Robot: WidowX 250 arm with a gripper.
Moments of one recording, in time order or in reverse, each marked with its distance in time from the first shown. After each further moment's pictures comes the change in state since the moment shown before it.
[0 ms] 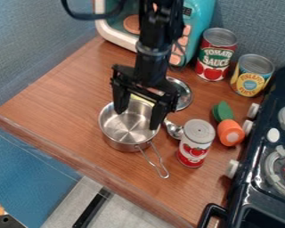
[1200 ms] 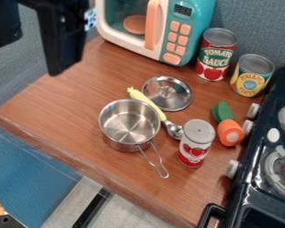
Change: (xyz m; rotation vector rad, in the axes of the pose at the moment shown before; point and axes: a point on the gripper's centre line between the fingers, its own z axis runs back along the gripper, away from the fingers) arm -0.142 0.036 0.164 -0.004 -0.045 -0.013
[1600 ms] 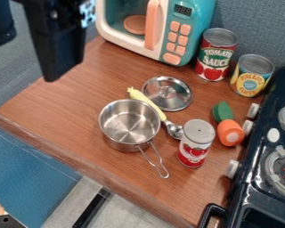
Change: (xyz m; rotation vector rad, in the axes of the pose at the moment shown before) arm -0.030 -0.028 0.028 -0.063 -0.098 -0.035
